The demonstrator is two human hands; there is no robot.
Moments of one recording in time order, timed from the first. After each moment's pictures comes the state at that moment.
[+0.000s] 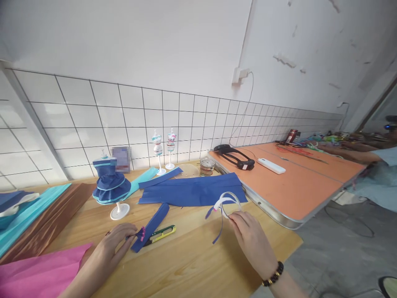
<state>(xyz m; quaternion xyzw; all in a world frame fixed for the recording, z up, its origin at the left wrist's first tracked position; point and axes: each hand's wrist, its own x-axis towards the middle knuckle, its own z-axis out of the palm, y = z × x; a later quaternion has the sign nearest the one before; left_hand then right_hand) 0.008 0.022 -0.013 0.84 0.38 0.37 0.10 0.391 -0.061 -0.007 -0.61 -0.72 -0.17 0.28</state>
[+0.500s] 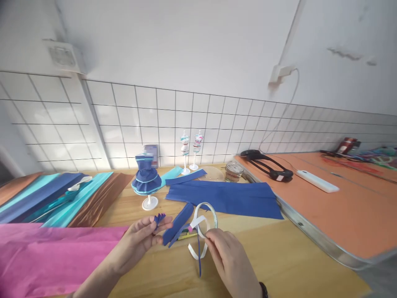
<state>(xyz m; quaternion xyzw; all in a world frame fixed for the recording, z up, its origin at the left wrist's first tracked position) 0.014 0.003 0.010 0.40 0.26 0.46 0.75 0.261 -0.047 0.006 -0.48 -0.80 -0.02 0.35</state>
